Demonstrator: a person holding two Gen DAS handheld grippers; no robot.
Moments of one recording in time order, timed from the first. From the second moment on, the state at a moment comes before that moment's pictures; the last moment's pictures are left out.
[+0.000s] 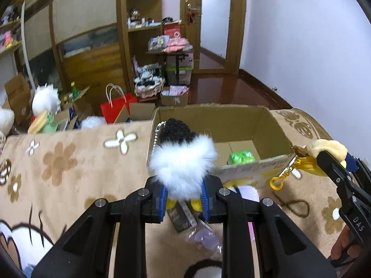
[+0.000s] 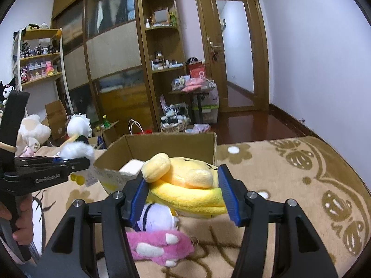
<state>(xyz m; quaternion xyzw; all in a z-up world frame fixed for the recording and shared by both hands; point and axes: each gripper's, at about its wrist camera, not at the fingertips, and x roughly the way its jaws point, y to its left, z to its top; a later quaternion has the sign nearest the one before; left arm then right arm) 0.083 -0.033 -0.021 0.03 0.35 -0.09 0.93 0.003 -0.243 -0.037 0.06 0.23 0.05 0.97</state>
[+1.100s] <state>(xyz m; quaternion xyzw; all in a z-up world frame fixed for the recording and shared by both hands) 0.179 -0.063 -0.067 0.07 0.40 -0.12 0.91 0.098 -0.228 -0.061 0.02 0.23 0.08 0.97</state>
